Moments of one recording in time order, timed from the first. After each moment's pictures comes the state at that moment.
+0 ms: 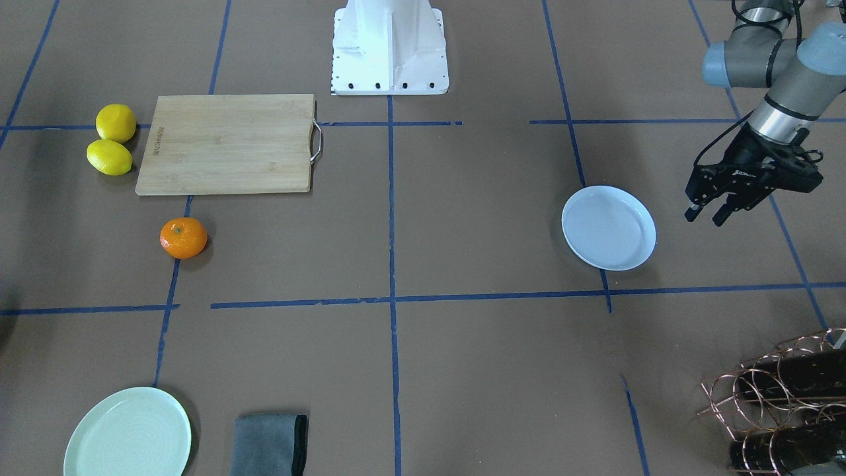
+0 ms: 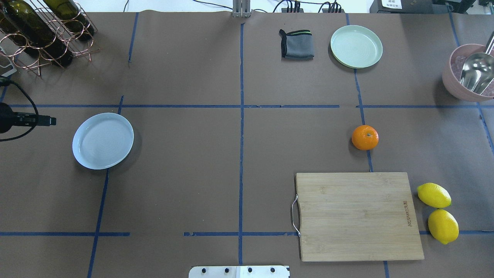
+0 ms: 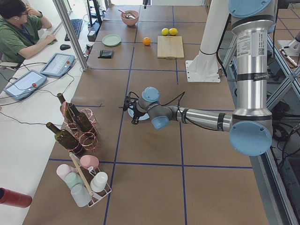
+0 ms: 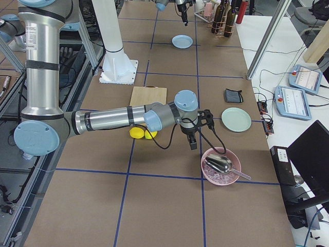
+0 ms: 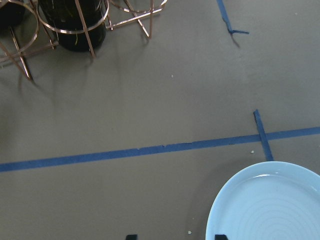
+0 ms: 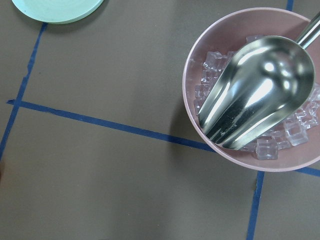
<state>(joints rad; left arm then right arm) -0.93 -1.48 -1.67 -2.52 -1.96 -0.93 1.40 -1.64 1.79 -1.30 2.33 0.21</state>
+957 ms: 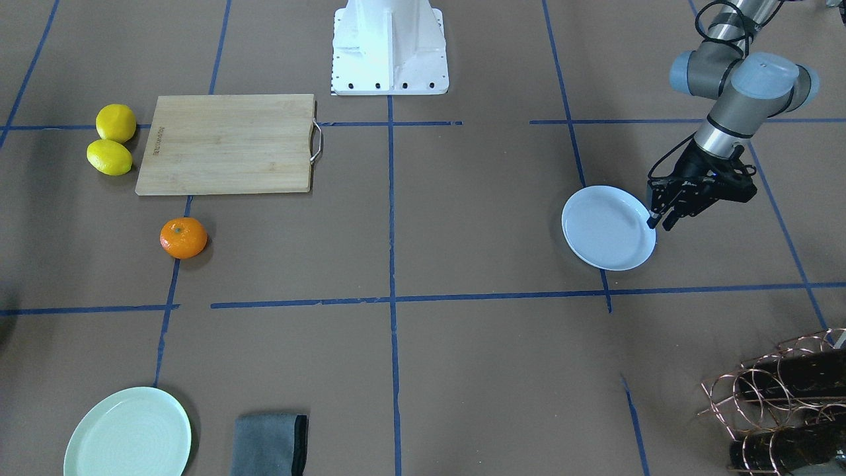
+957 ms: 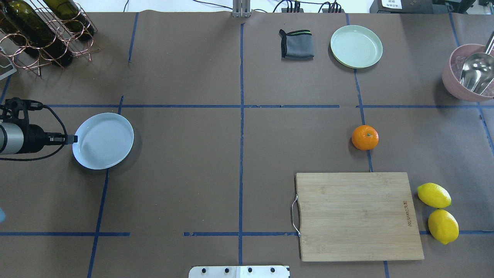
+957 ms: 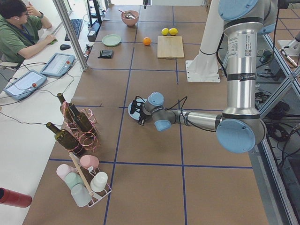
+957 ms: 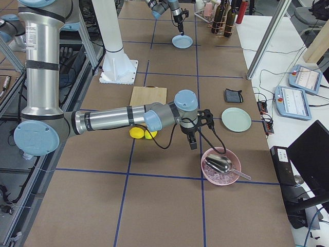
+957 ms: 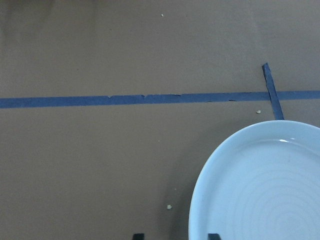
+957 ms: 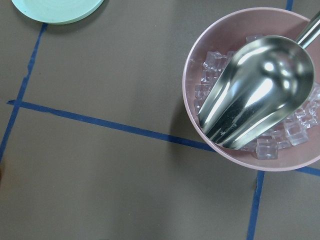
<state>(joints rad) -0.78 -1.51 -1.60 -2.60 -1.85 -1.03 1.40 -1.64 1.79 -1.30 2.33 0.21</state>
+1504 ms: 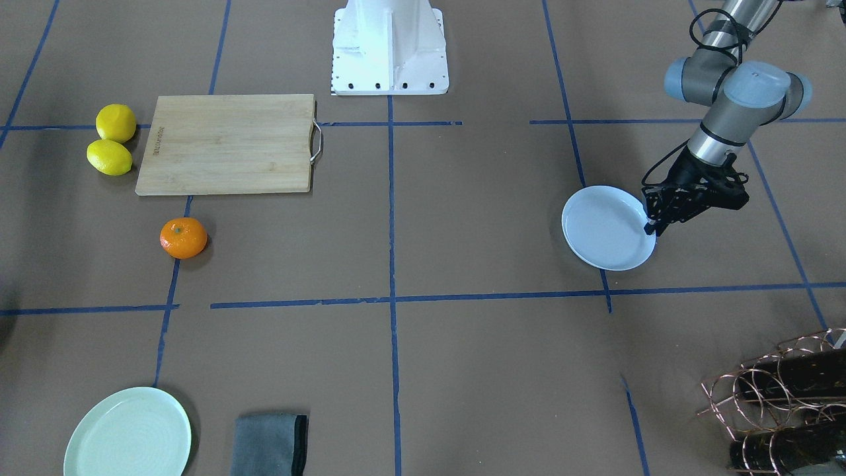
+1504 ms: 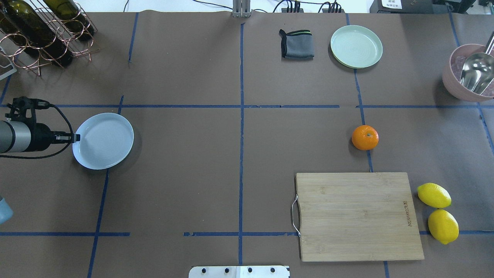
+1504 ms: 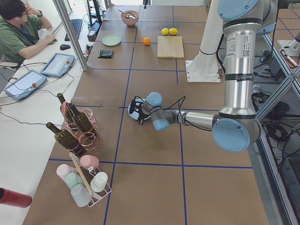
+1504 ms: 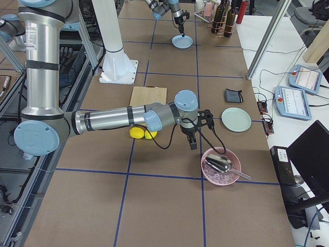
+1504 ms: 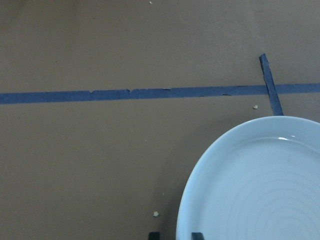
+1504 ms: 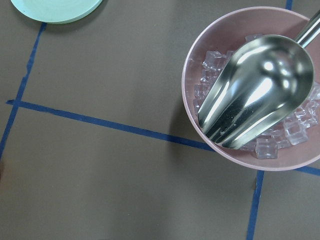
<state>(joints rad) -0.77 -1.54 -1.57 -2.60 -1.85 -1.03 1.40 -1.64 1.79 -1.30 2.33 0.21</state>
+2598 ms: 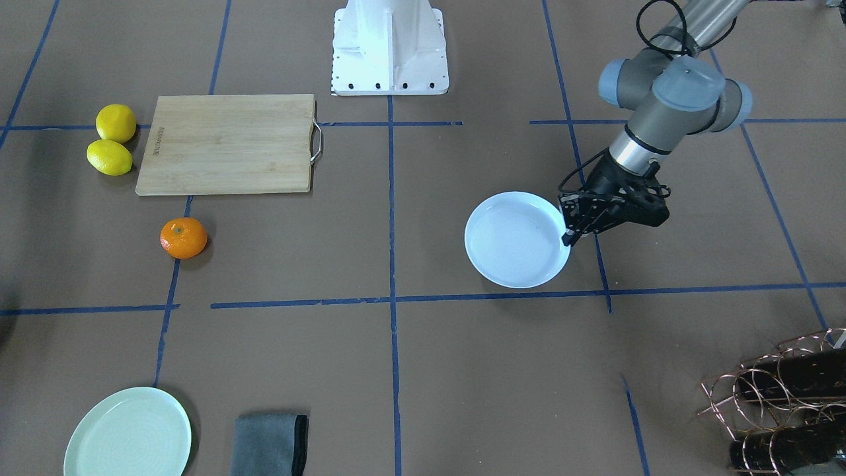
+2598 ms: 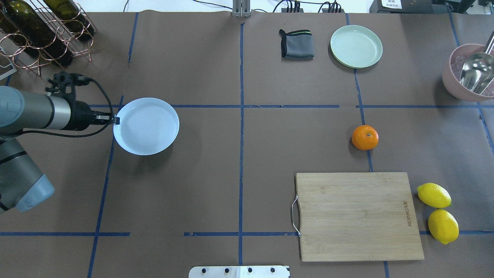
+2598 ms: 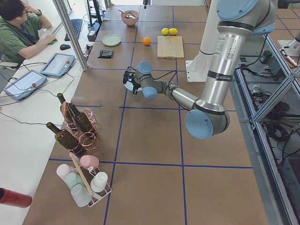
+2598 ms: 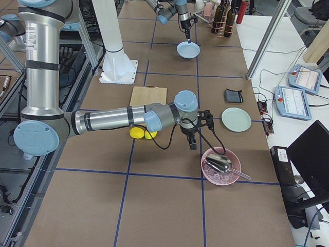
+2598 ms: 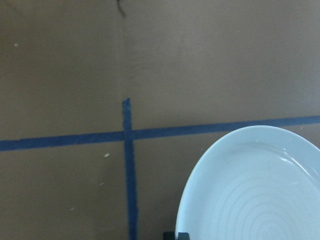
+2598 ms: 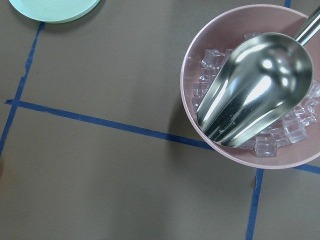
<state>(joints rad) -0.73 -1.90 -1.66 -2.24 -1.91 -1.15 1.40 -1.64 1.79 -1.30 2.33 0.21</state>
